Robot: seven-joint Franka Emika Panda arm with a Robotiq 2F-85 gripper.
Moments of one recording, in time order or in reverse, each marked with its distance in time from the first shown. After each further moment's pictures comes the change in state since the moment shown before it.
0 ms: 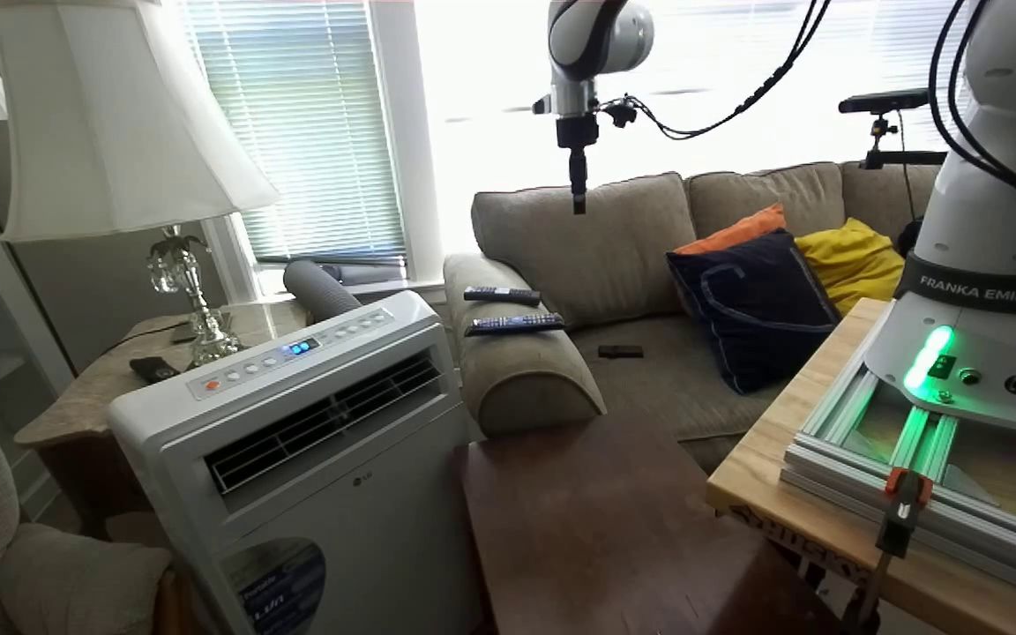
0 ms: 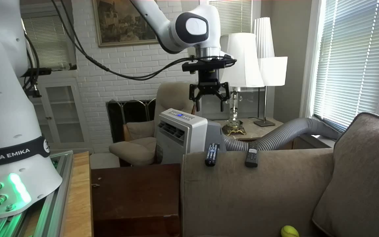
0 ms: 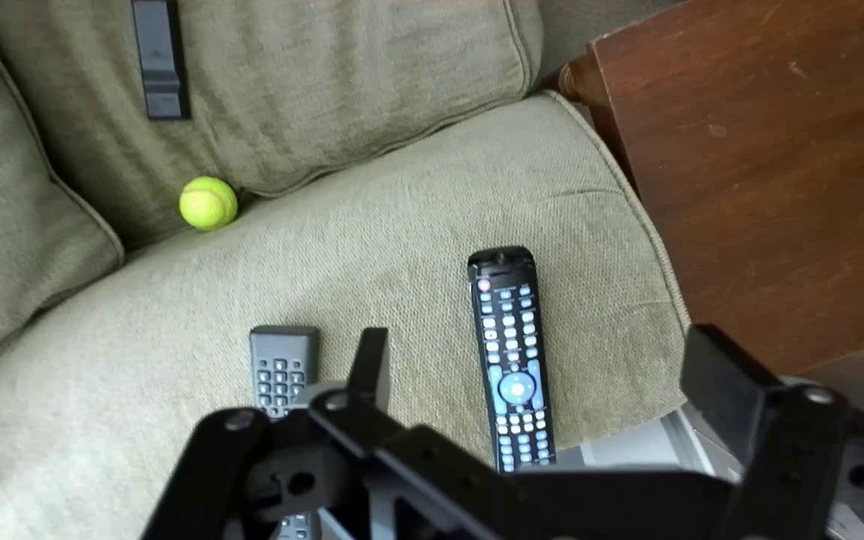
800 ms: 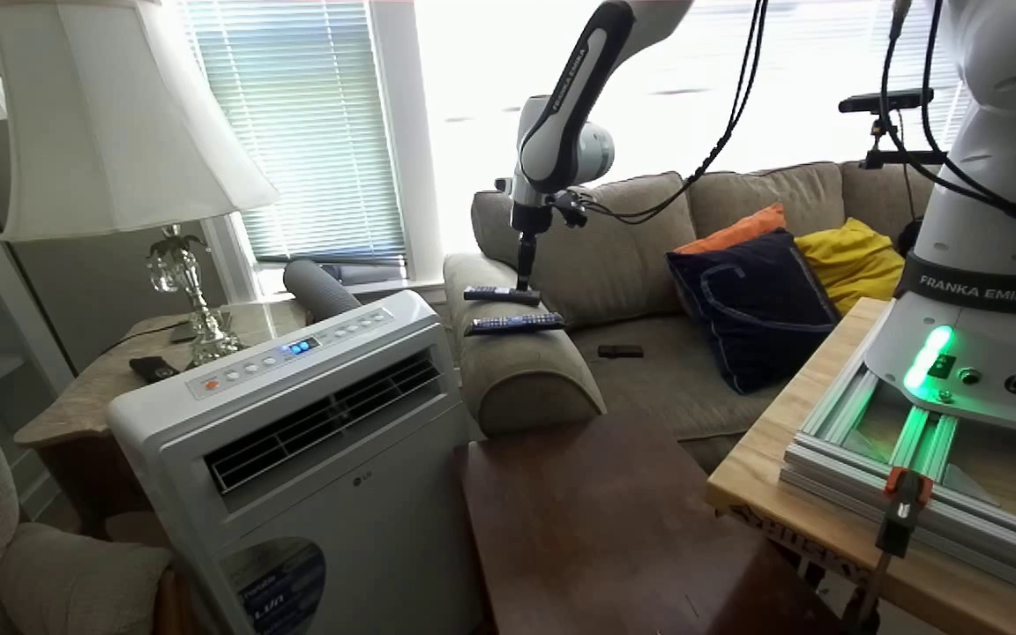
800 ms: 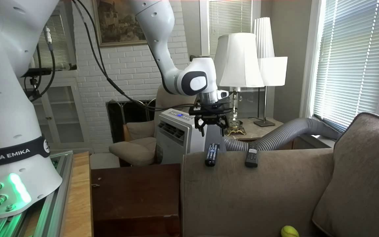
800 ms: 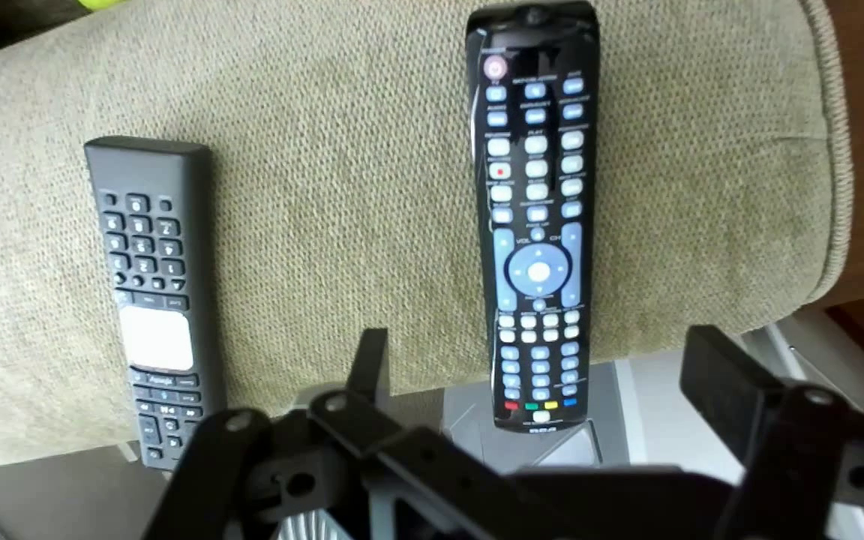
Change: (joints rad) arm -0.010 0.398 0.121 0.119 0.002 0.480 0.041
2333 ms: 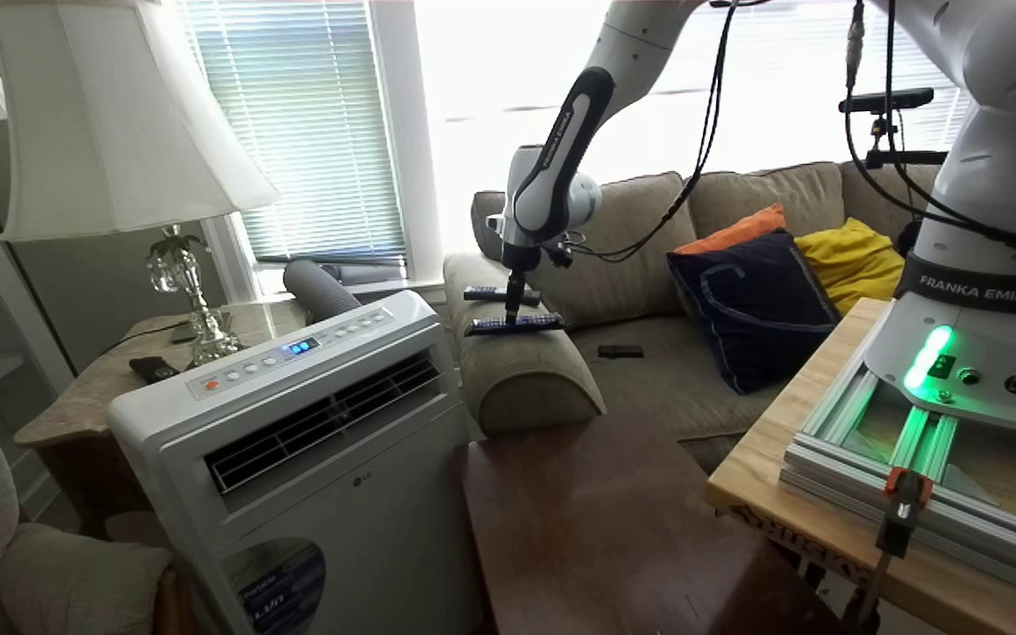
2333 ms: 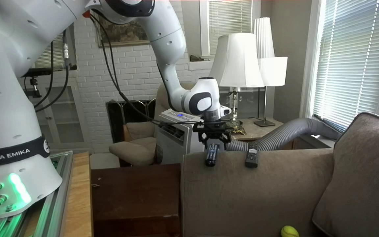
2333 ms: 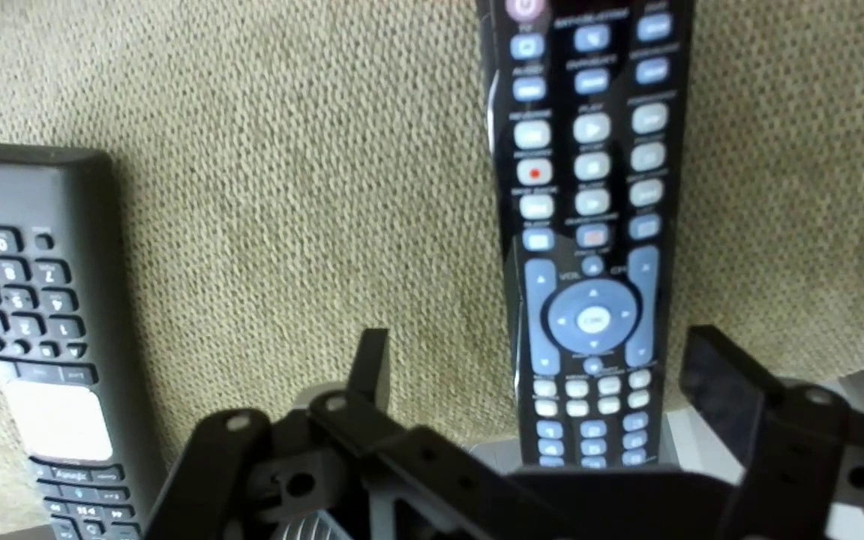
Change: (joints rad) arm -0.008 0.229 0.016 0.175 -0.085 0.053 0.102
